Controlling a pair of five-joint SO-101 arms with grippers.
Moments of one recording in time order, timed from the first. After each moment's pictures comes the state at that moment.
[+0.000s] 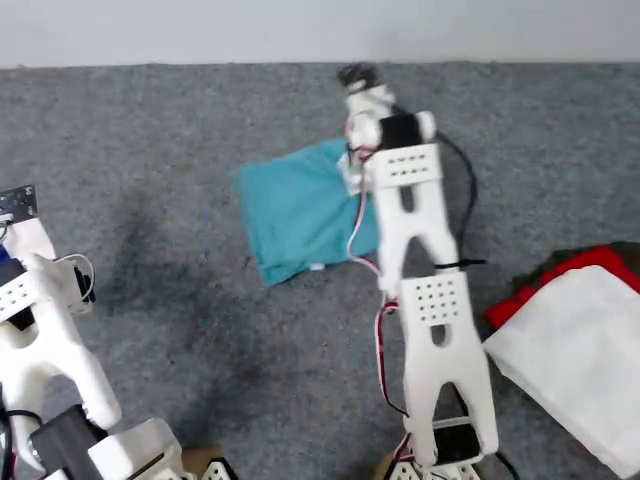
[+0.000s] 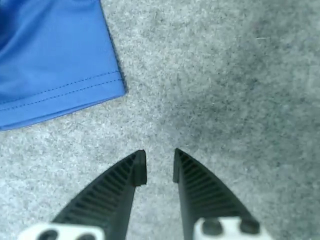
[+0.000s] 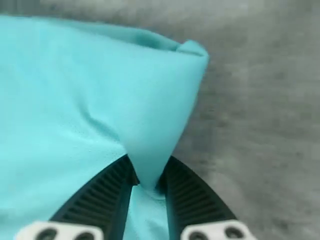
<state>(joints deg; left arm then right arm) -40.1 -10.6 36.8 60.9 -10.1 -12.7 65.0 -88.1 100.7 8.9</state>
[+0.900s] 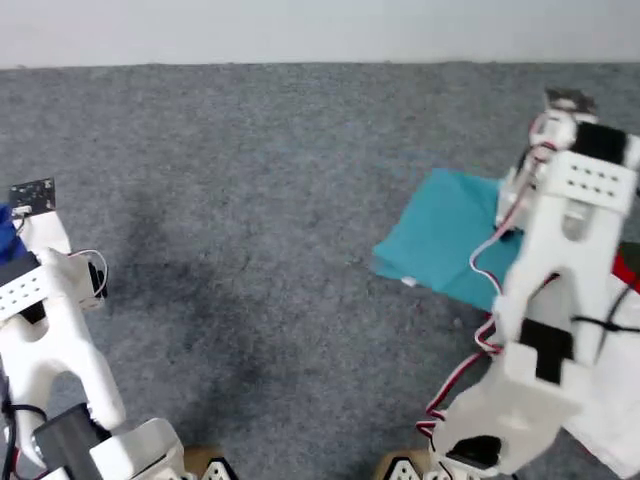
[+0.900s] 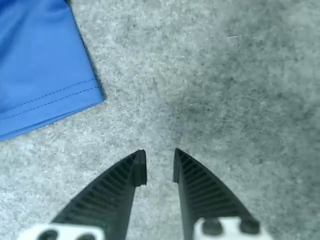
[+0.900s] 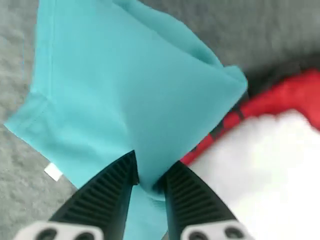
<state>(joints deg) -36.5 -10.6 37.0 60.9 -10.0 17.2 12.6 -22.1 100.7 6.3</state>
